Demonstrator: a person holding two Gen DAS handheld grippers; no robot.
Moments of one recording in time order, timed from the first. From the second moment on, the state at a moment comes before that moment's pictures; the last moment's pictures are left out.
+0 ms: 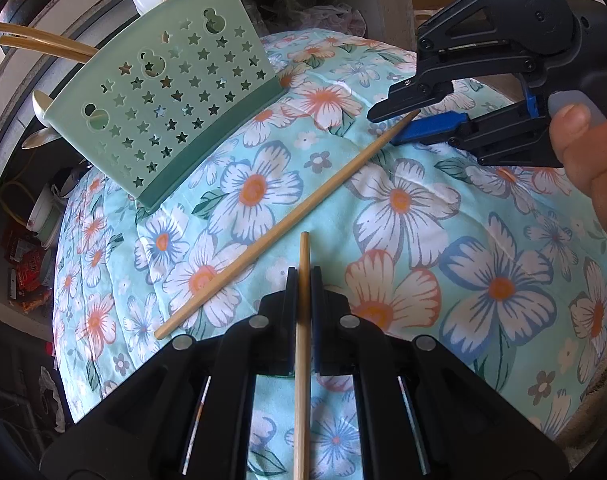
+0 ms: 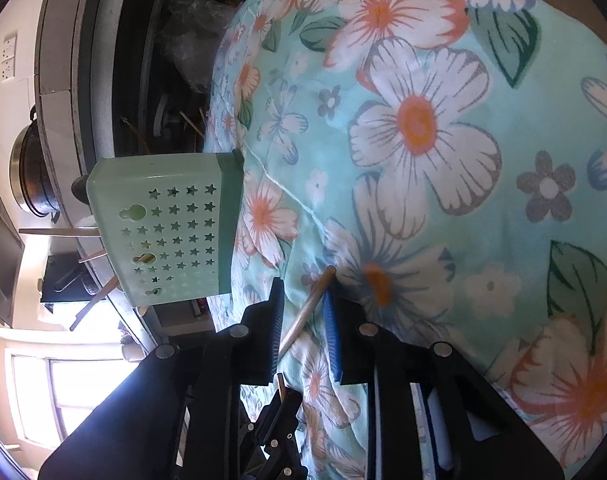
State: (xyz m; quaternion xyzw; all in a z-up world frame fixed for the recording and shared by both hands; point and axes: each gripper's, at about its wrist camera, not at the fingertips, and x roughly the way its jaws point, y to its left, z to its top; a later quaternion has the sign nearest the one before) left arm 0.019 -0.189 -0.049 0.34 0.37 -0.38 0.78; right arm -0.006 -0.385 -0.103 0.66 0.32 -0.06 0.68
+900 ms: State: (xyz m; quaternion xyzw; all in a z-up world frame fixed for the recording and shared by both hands) left arm 0.021 -0.189 -0.052 0.34 0.37 -0.38 0.77; right arm -0.021 -0.383 -0.116 0.67 0.29 -0.09 0.67
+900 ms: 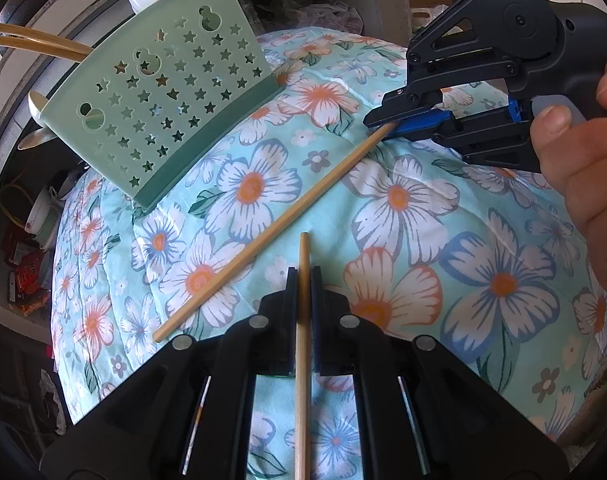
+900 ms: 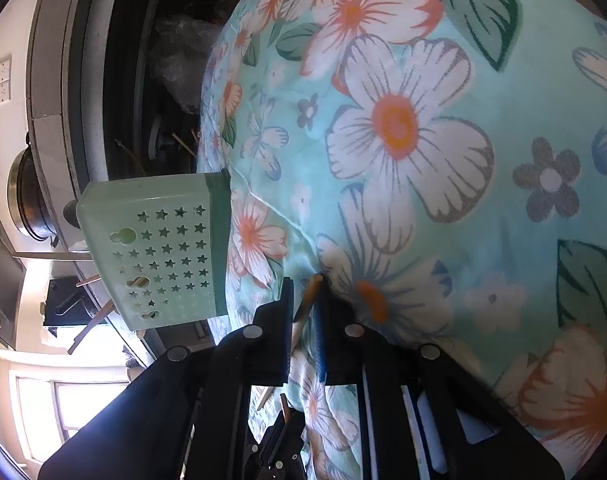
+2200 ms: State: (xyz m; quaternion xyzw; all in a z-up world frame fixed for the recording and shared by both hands) left arm 0.017 -0.195 -0.056 0.36 0.37 -0.37 0.77; right arm -0.028 -0.385 -0.122 0.68 0.28 -0.09 0.67
